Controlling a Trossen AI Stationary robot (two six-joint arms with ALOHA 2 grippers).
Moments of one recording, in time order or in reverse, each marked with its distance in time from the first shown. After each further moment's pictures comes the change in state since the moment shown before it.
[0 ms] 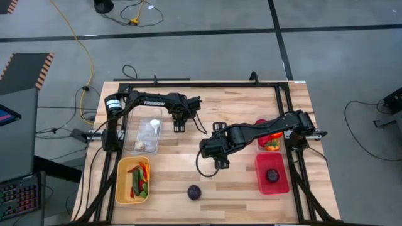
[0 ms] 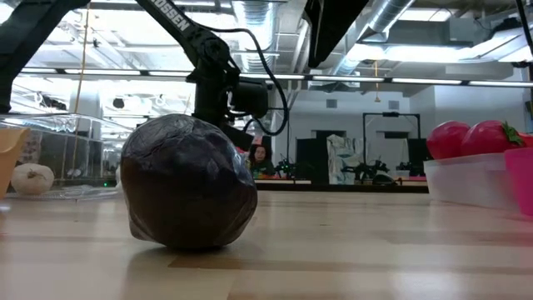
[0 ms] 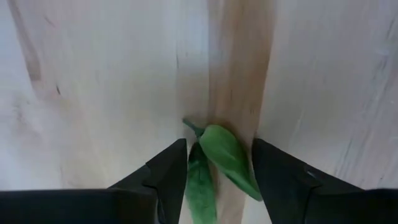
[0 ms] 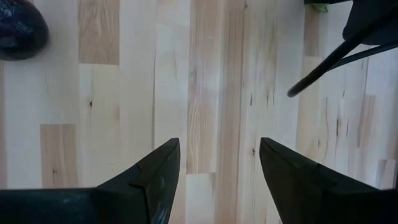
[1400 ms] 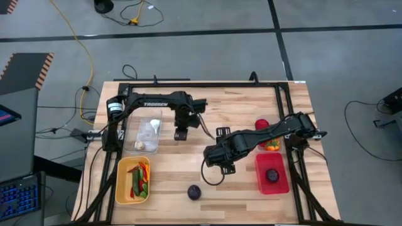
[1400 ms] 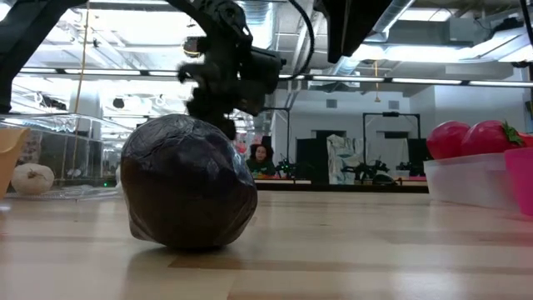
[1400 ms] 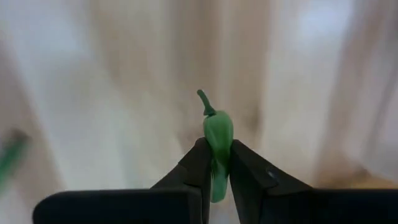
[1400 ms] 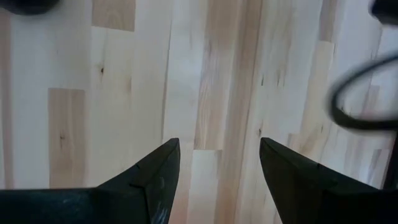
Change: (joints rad) left arm -0.094 0.004 0.237 -0.373 0.494 0.013; right arm 0.066 0.000 0.000 -0.093 0.023 0.003
